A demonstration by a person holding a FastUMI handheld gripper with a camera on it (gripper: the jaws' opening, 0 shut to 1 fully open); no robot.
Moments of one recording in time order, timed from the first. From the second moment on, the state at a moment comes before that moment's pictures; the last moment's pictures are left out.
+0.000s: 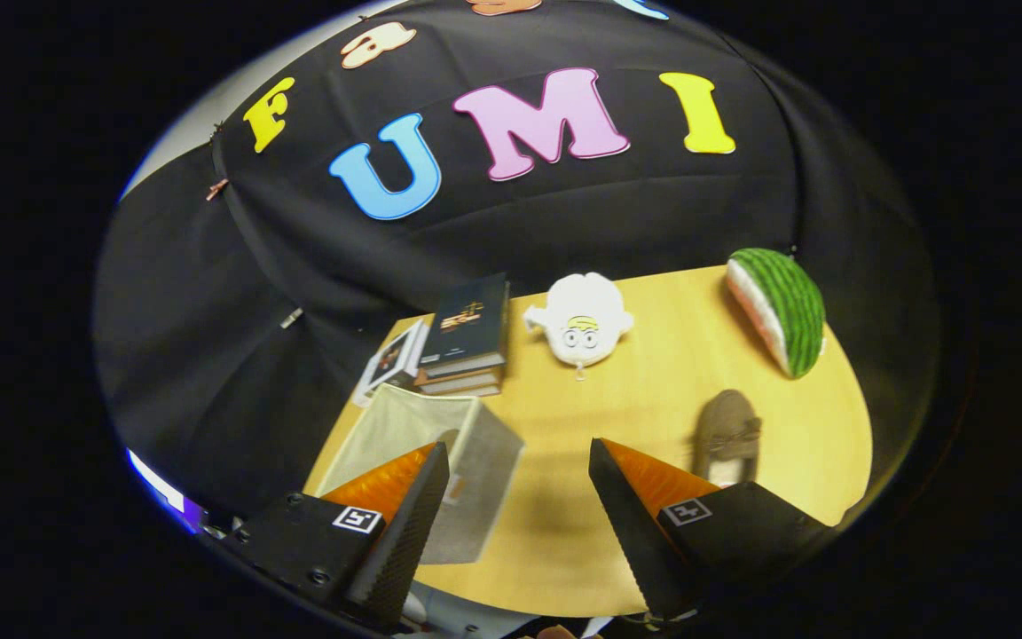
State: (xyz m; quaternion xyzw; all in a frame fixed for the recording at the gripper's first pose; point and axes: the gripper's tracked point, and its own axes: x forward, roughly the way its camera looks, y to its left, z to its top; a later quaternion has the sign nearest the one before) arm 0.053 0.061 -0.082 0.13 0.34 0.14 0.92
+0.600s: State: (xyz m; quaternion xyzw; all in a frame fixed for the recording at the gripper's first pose) arm 0.039 -0.106 -0.223 0.05 0.43 0.06 0.90
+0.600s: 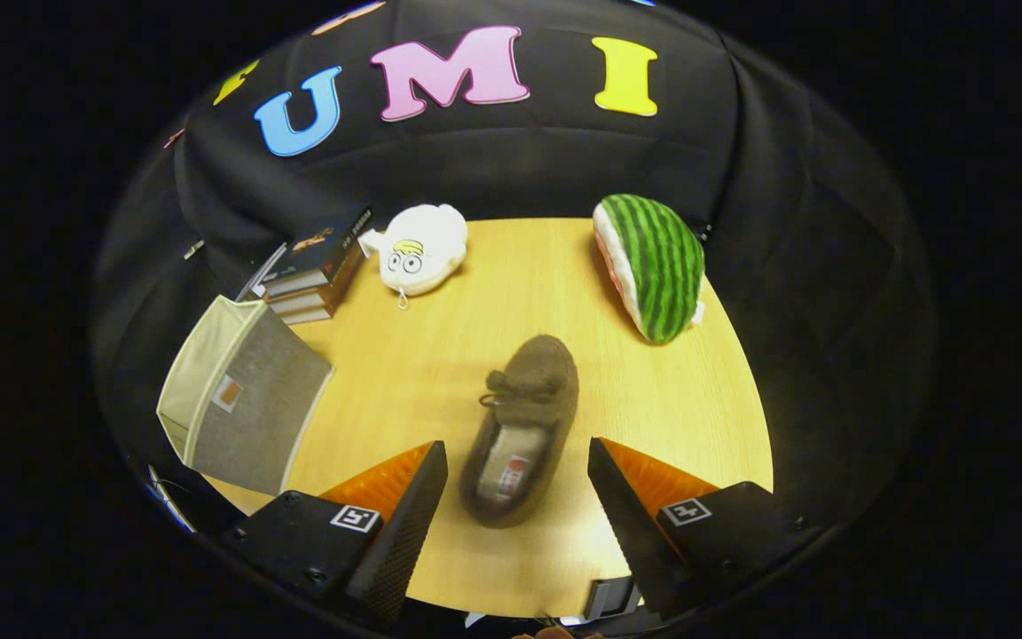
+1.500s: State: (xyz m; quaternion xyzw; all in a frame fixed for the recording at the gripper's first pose) arm 0.094 -0.105 -0.334 0.11 0.52 0.04 0.84
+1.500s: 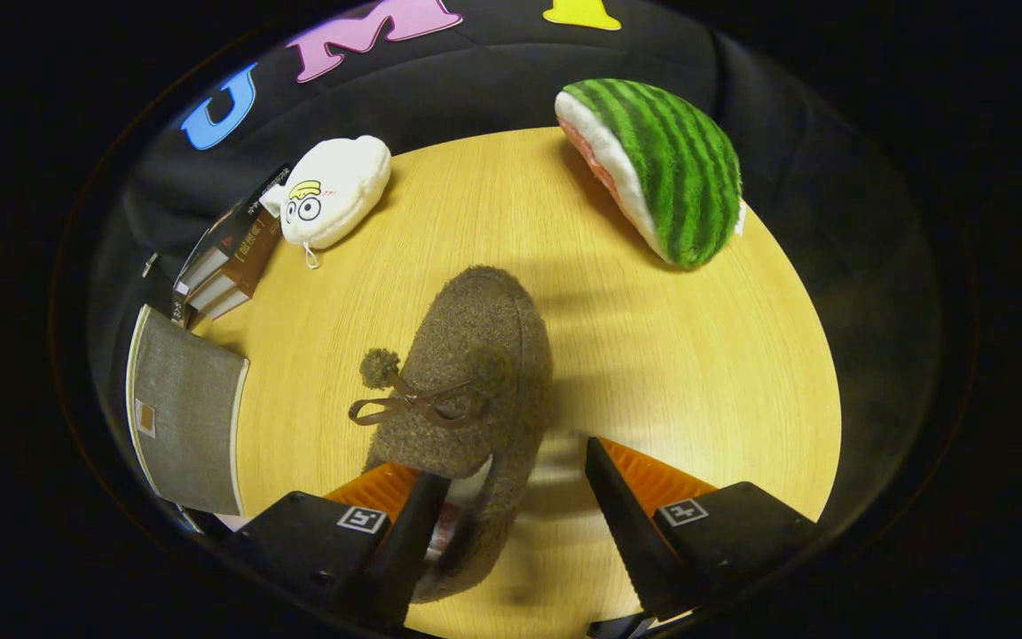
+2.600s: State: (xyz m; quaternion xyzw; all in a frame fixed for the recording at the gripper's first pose) arm 0.077 -0.056 -0.261 0.22 0.51 0.02 0.83
